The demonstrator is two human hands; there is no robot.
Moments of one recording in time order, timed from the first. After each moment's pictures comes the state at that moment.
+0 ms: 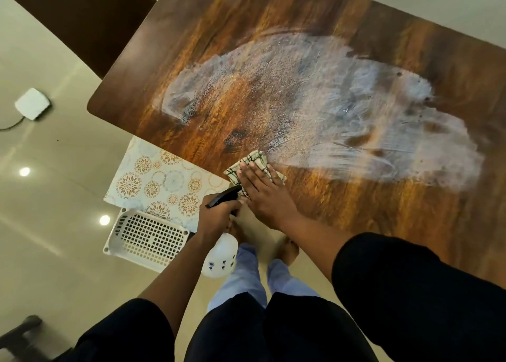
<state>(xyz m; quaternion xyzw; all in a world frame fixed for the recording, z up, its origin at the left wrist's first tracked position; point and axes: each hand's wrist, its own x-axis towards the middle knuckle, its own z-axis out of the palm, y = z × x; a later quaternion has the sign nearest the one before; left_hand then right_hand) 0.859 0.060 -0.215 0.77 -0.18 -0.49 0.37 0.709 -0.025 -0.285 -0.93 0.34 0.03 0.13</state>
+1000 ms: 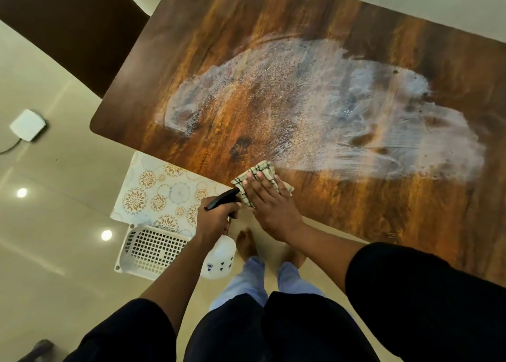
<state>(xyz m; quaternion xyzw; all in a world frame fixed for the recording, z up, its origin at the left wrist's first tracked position) 0.903 0.050 -0.212 0.75 -0.21 -0.52 0.36 0.721 -0.005 -0.288 -0.92 0.38 0.02 0.11</state>
